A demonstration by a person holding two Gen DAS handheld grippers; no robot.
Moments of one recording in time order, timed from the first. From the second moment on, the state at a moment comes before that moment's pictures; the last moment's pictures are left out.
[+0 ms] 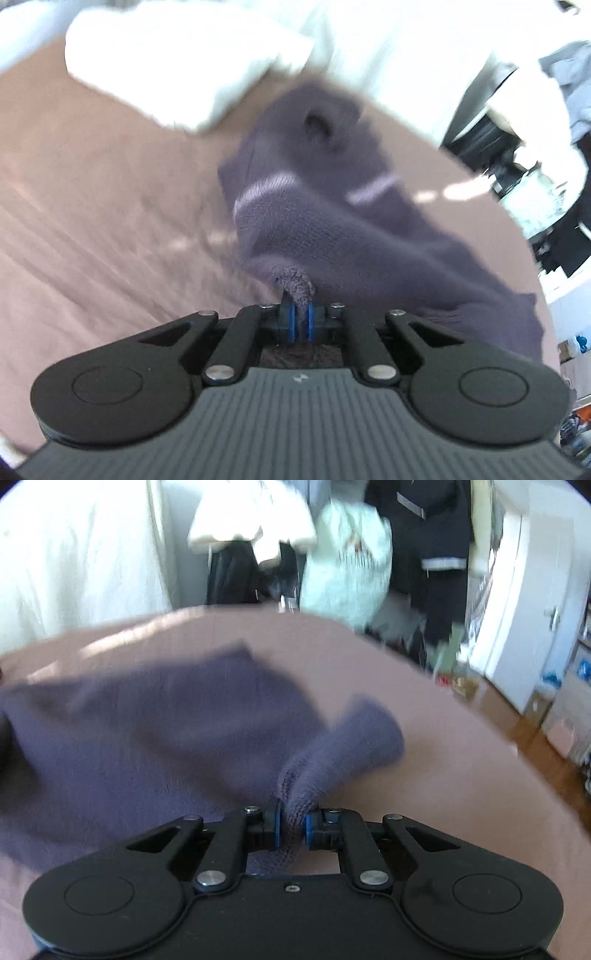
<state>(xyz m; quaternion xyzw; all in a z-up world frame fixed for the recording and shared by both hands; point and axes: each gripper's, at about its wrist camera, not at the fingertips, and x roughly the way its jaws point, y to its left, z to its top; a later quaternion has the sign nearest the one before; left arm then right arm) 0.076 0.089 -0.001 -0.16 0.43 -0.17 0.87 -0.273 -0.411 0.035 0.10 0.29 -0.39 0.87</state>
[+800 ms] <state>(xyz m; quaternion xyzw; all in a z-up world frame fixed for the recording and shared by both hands) 0.040 0.091 0.001 -0.10 0.40 -0.14 0.90 -0.288 -0.435 0.061 0.16 0.30 -0.48 0.81</state>
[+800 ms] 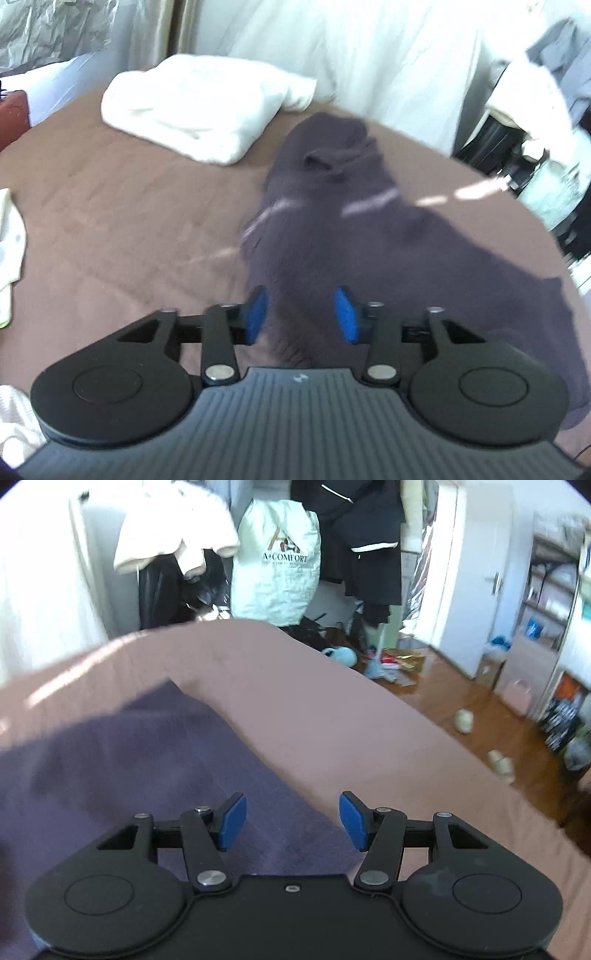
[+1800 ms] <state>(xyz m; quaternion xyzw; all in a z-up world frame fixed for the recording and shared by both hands) 0.336 -0.073 -0.018 -0.02 0.47 -0.18 0.86 0.026 -0.583 0.000 0.31 0.56 -0.27 0.72</state>
